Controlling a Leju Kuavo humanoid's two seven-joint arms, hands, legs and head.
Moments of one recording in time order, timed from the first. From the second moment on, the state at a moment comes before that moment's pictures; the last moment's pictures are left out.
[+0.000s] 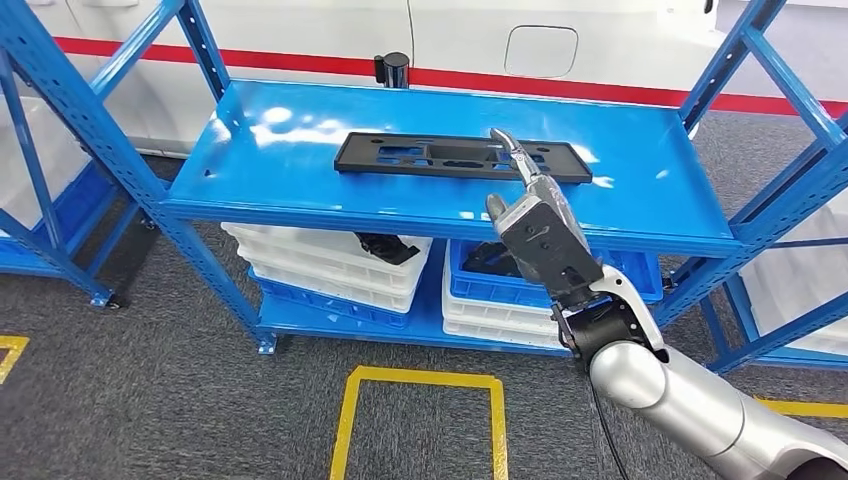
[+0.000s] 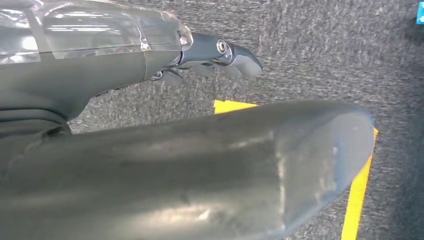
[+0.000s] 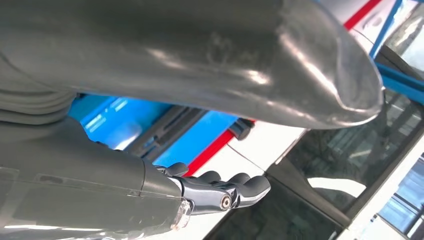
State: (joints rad) left arm -0.15 -0.04 -0.99 -0.26 0.97 0.31 -0.40; right arm -0.54 -0.57 0.76 -1.99 0.15 -0.44 0.36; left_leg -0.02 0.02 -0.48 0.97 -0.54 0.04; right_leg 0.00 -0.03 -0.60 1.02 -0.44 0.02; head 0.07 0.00
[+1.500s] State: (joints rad) left arm -0.13 0.00 -1.07 -0.25 0.89 0.30 -0.19; right arm -0.72 -0.64 0.77 -2.05 0.82 -0.06 0.66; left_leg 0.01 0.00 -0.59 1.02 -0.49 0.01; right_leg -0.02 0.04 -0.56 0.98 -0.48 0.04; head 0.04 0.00
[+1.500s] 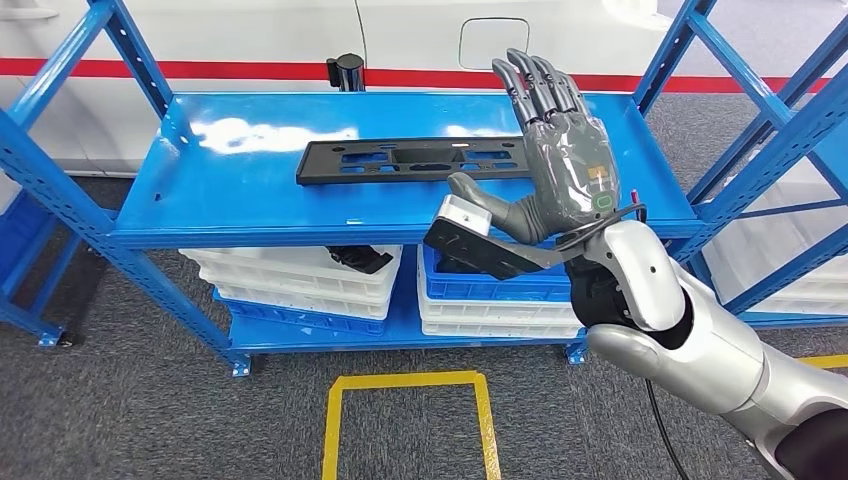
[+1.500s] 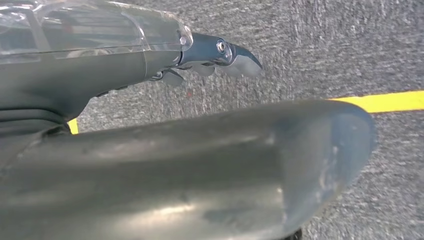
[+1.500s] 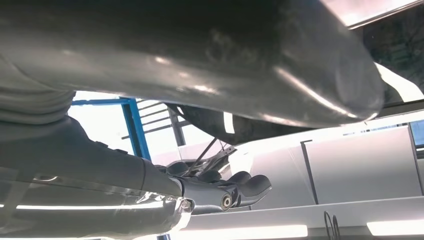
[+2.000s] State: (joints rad) left arm -0.12 0.07 -1.07 -0.24 0.95 0.33 -0.15; right arm -0.75 -0.64 0.79 -2.03 0.79 -0.01 0.65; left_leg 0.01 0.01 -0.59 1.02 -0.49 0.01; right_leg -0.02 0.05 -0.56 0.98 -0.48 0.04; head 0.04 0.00
